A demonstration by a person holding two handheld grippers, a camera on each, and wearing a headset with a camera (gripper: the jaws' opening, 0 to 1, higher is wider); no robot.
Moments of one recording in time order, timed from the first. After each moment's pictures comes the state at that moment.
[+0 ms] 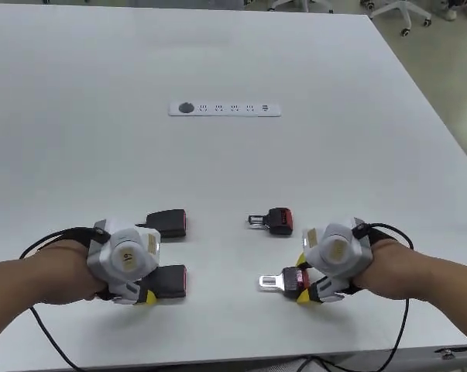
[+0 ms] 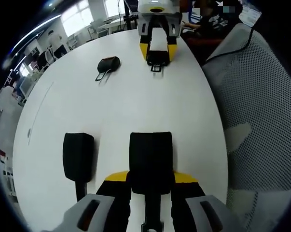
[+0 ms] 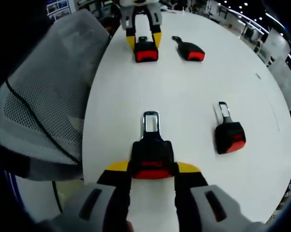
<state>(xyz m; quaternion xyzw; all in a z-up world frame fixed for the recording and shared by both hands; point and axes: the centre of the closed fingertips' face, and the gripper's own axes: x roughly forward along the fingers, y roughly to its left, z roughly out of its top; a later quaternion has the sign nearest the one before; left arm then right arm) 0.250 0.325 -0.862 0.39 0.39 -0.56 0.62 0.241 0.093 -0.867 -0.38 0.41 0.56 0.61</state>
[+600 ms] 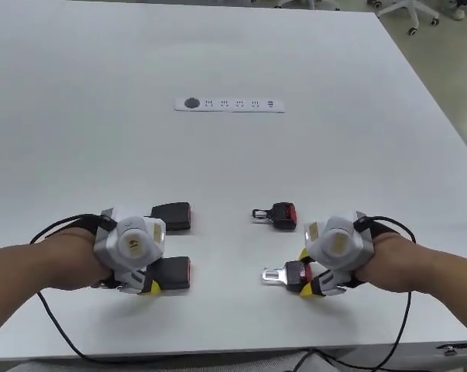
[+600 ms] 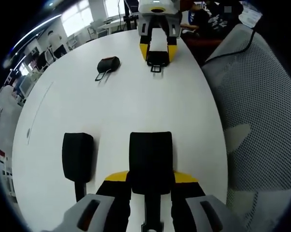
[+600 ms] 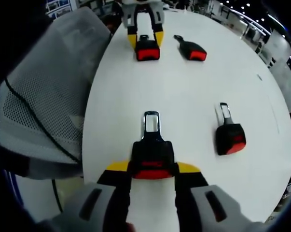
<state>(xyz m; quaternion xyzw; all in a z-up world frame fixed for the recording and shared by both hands) 0.249 0.326 -0.862 0.38 0.38 -0.57 0.62 0.240 0.095 -0.866 -0.39 0.41 0.56 0.60</state>
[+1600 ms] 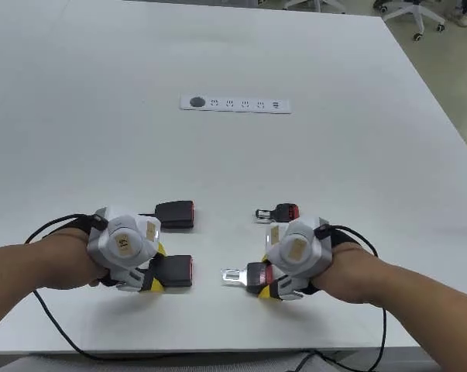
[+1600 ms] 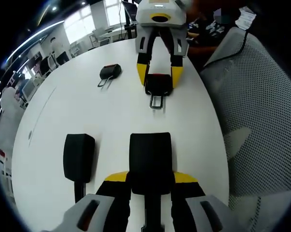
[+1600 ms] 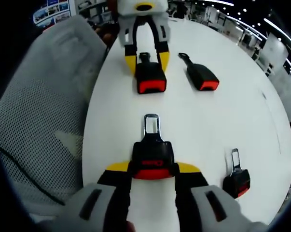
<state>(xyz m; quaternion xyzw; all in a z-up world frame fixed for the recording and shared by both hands) 0.249 0.325 -0.861 0.36 0.35 -0.58 0.64 0.237 0.181 -0.866 -0.36 0.38 0.57 0.64</state>
